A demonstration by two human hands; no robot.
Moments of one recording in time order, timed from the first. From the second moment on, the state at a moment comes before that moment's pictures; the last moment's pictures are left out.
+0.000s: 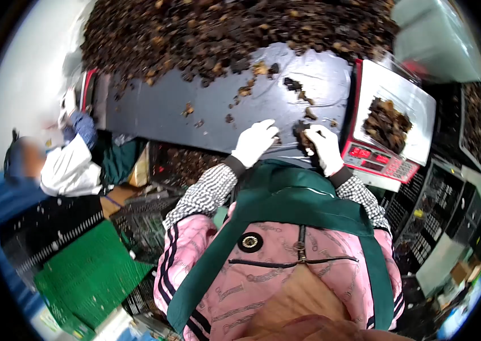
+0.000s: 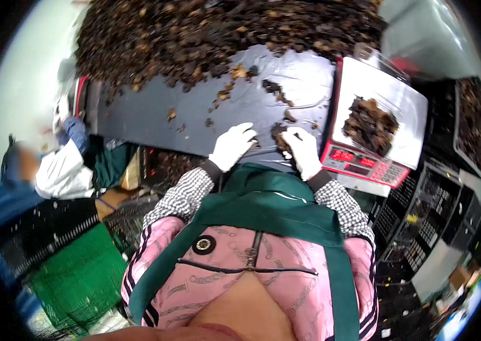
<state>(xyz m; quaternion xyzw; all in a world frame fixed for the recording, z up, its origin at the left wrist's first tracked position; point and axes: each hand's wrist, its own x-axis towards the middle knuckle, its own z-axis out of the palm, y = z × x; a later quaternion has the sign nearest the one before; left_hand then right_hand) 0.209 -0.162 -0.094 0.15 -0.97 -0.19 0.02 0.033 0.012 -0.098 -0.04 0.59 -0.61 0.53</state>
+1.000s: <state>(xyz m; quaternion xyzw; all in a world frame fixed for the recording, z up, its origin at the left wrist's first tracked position) -0.026 -0.053 -0.002 0.15 -0.78 -0.55 0.25 -0.112 0.162 -0.003 -0.05 0.75 -0.66 0.06</state>
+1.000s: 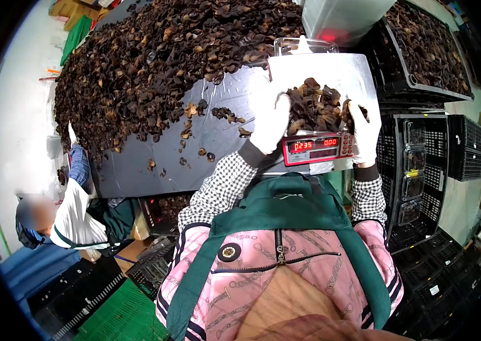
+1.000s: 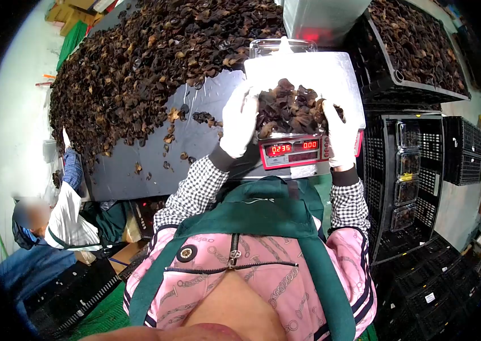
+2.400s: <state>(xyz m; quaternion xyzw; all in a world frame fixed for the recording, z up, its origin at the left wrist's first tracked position) -0.014 -0.056 -0.044 -0.04 -0.91 -0.36 0.22 -0.086 0.112 0.012 -0.28 0.89 -0.34 -0.09</state>
